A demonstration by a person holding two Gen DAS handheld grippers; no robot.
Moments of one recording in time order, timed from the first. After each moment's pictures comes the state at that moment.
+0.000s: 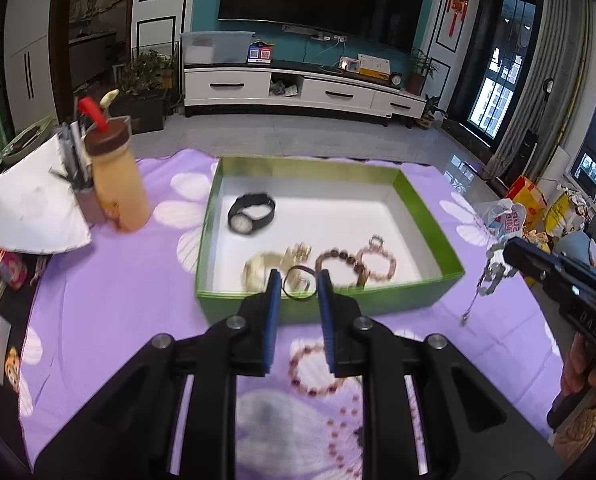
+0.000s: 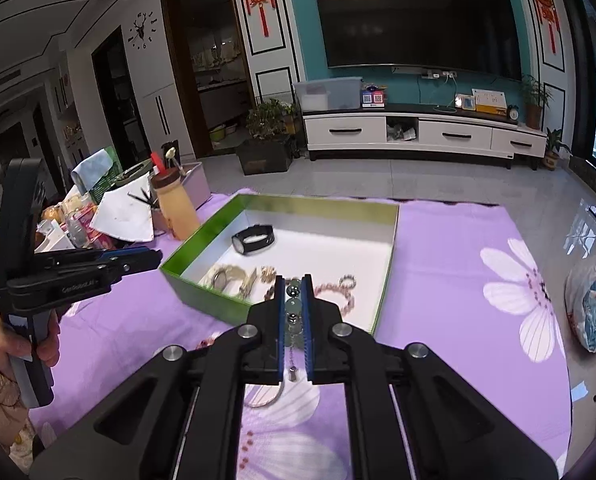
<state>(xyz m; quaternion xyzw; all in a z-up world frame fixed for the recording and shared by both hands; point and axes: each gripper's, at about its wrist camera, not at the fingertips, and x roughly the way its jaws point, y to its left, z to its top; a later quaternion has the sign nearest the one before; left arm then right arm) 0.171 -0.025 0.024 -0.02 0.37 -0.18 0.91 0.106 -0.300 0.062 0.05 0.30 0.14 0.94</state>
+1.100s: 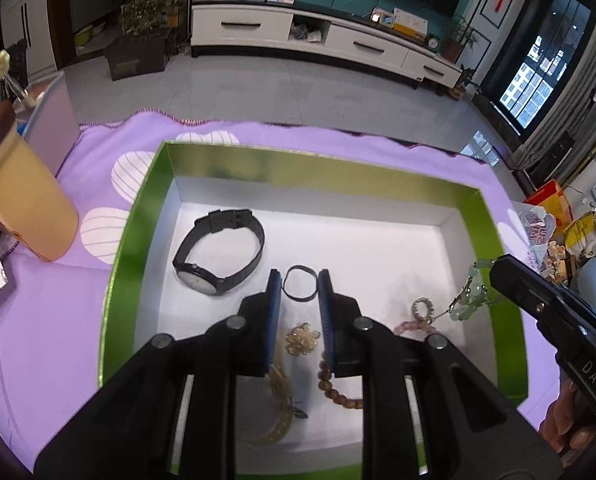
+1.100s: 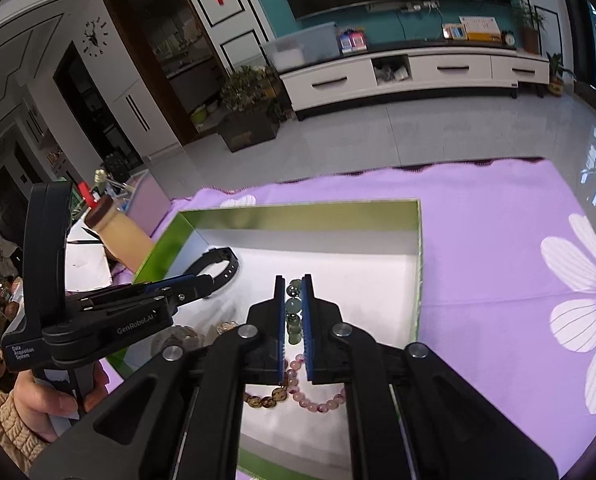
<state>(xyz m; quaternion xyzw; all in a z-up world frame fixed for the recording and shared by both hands) 0.328 -0.083 -0.045 -0.04 0.48 -0.14 0.87 0.262 -0.311 0.007 0.14 0.39 0.13 0.90</state>
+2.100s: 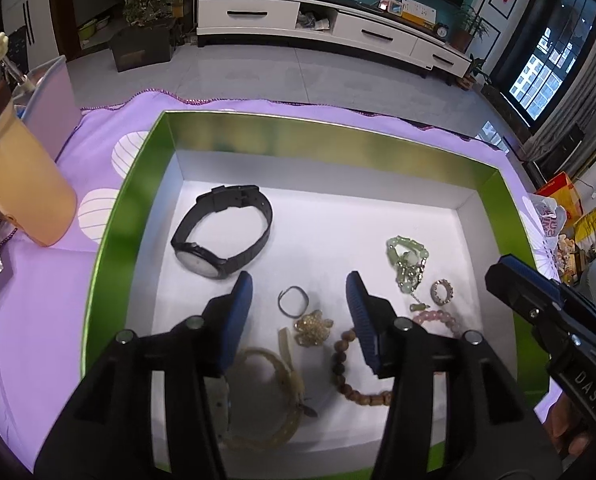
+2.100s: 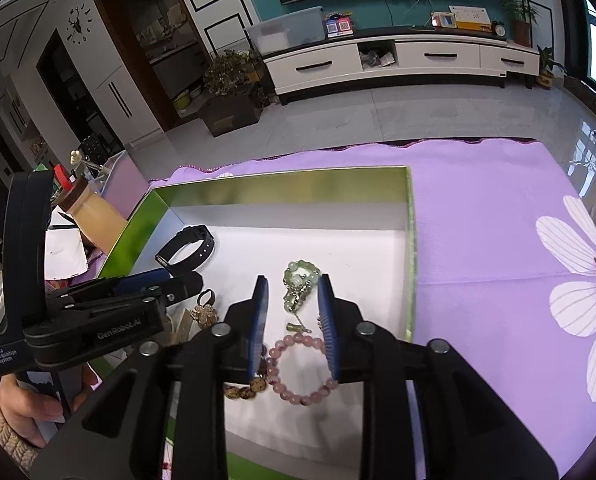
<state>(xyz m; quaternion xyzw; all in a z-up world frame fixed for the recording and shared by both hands) 0.327 -0.088 -0.058 -0.03 0.49 -0.13 0.86 0.260 -0.315 -0.007 0.13 0.41 0.10 0.90</state>
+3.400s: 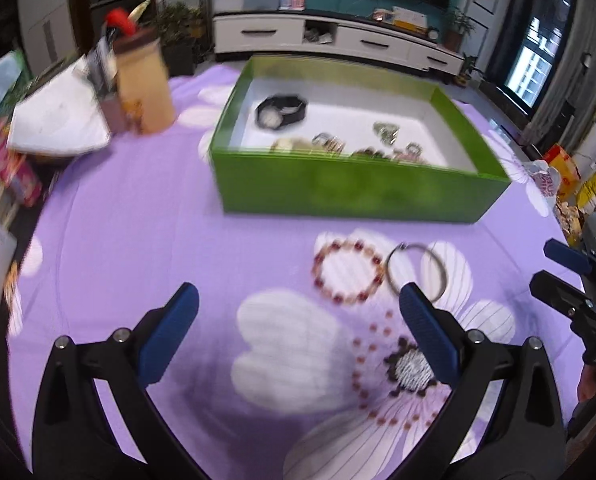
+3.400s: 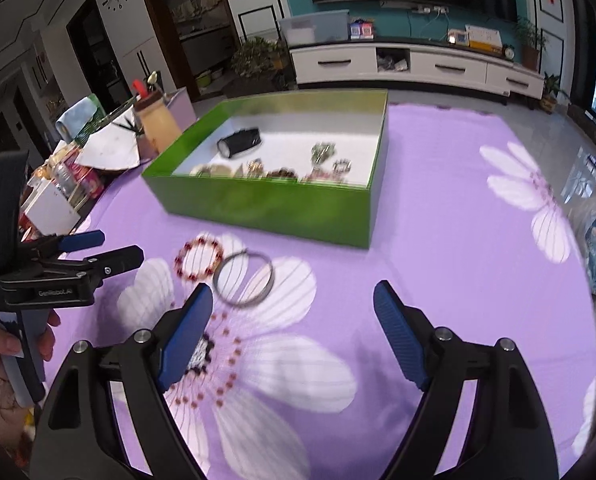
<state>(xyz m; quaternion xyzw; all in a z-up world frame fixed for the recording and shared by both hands) 0.124 -0.019 -0.047 0.00 0.46 -0.10 0.88 0.069 -0.303 -0.009 0.07 0.42 0.13 0.90</state>
